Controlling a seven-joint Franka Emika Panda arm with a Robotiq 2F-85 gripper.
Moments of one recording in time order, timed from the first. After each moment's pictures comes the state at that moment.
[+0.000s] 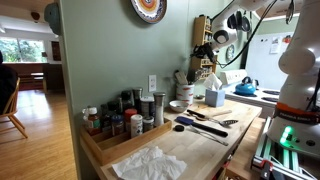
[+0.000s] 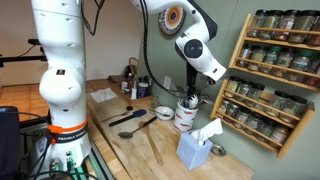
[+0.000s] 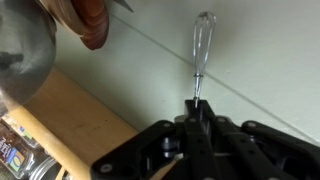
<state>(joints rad) -0.30 -0.05 -0.09 -2.18 1.84 2.71 -1.00</state>
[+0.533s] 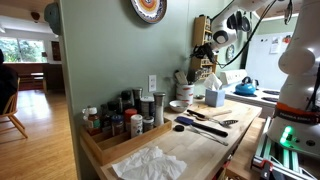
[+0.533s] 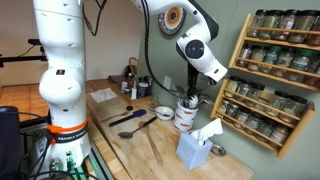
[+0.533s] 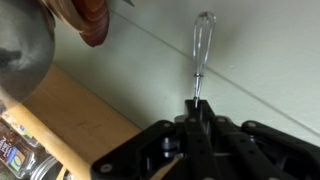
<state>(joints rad) -0.31 -0.03 -0.09 -2.16 1.83 2.71 -0.99</state>
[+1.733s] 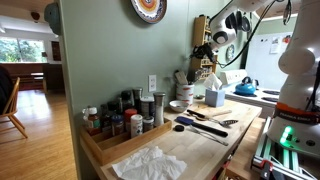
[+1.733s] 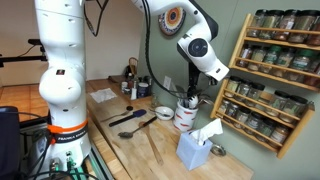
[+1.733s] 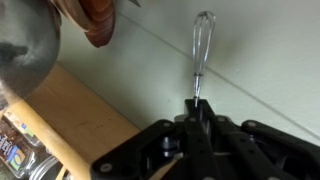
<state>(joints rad) -0.31 -0.02 -0.09 -2.15 1.73 2.71 -0.92</state>
